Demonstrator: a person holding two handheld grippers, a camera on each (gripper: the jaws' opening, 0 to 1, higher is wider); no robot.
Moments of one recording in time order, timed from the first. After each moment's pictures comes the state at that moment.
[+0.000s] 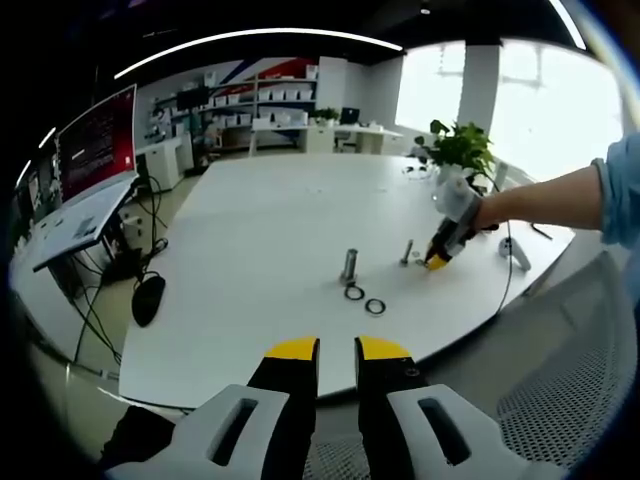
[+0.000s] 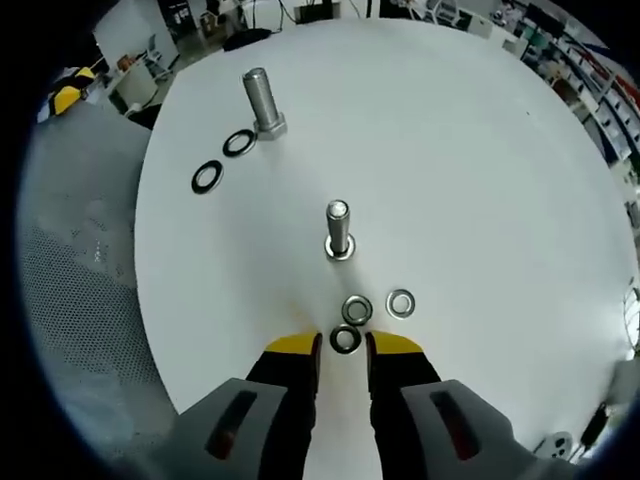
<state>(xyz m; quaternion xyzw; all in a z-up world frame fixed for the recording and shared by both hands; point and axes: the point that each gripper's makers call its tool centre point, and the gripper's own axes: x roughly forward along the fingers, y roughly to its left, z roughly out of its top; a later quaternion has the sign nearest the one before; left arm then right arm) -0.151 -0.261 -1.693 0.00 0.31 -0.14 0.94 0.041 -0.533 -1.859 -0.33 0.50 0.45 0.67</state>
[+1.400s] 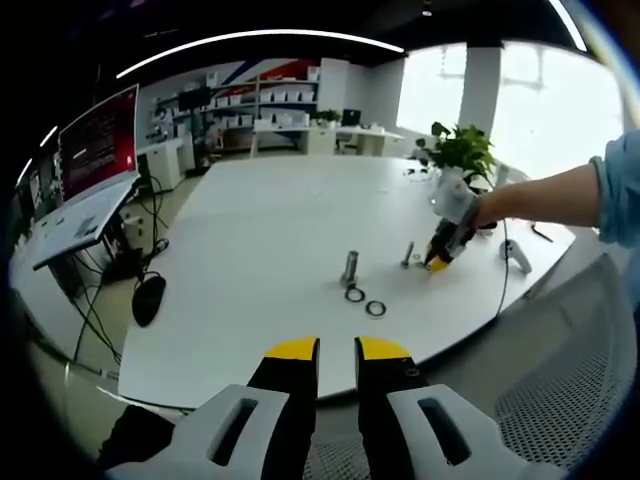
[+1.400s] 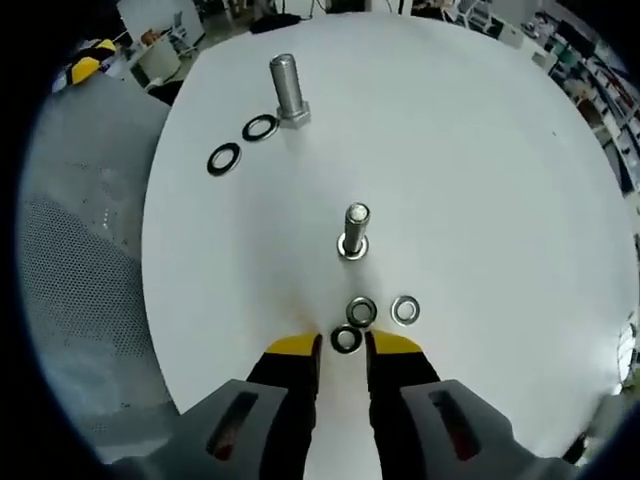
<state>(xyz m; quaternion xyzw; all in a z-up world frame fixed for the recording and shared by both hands) -0.150 -0.261 -1.691 -0.01 0.31 -0.14 0.94 0.038 -0.533 -1.855 -0.37 0.49 0.48 0.63</state>
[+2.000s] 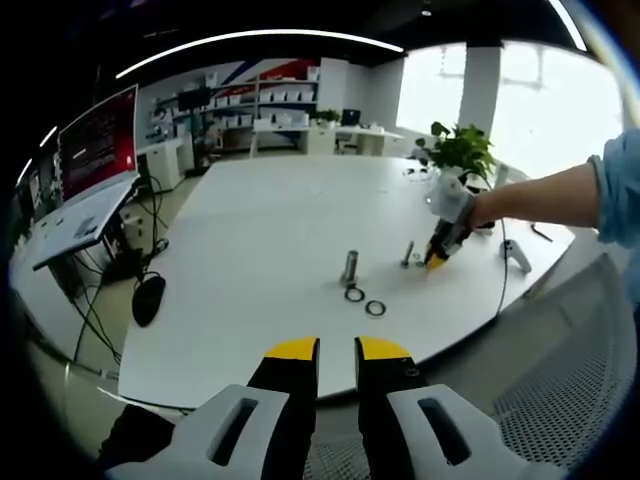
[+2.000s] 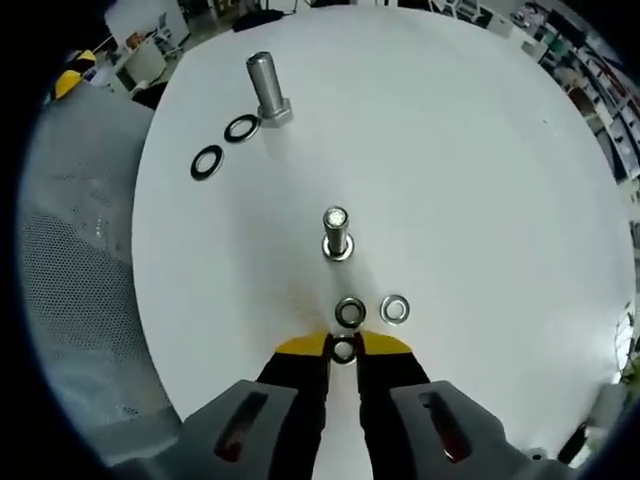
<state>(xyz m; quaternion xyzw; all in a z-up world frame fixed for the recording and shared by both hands) -0.151 -0.261 -1.692 -0.01 0.31 -0.14 0.94 0.044 -0.536 -1.855 -0.37 0.49 0.47 0.63</state>
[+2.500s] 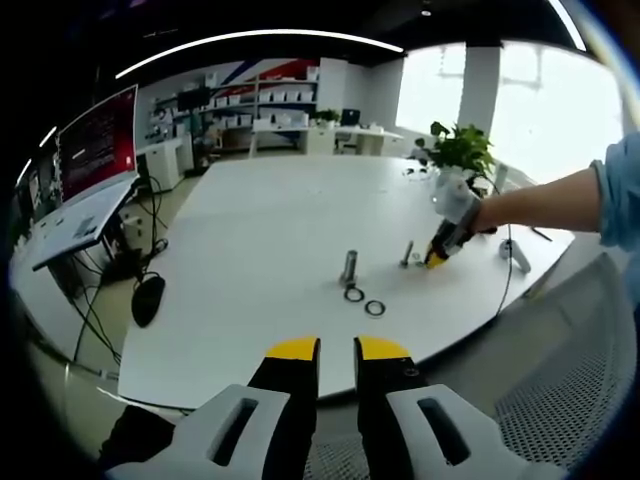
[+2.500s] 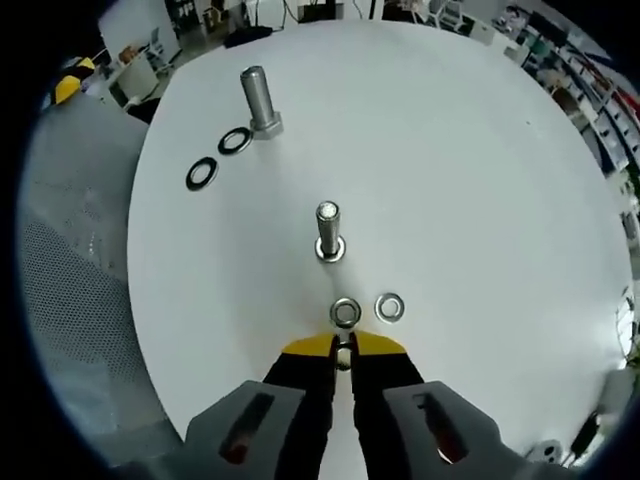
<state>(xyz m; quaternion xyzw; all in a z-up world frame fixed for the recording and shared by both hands) -0.151 -0.261 -1.692 0.00 0.31 -0.14 0.94 0.047 -0.540 -1.854 -0.35 0.46 0.46 0.68</state>
